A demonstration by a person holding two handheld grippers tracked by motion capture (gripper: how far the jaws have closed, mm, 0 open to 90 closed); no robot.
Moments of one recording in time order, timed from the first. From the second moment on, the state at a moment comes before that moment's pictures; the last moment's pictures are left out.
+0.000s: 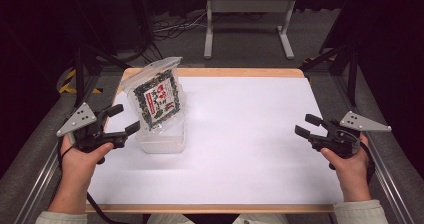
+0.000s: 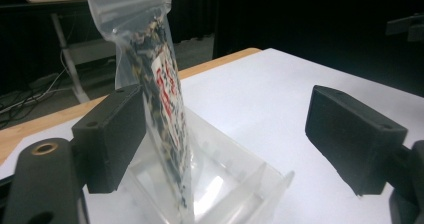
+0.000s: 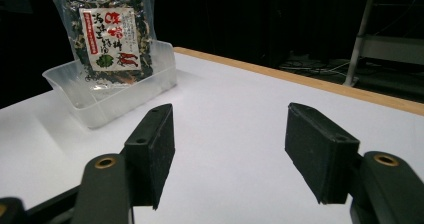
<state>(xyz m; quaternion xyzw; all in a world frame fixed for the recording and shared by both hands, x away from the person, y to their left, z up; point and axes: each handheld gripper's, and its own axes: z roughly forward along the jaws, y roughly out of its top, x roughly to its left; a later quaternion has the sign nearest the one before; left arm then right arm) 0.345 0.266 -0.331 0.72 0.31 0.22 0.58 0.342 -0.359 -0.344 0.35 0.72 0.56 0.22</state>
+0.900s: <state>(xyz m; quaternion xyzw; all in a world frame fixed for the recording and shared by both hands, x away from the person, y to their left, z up) 0.311 0.274 -0.398 0.74 0.34 0.17 0.55 0.334 -0.372 -0.371 0.34 0.71 0.57 0.23</state>
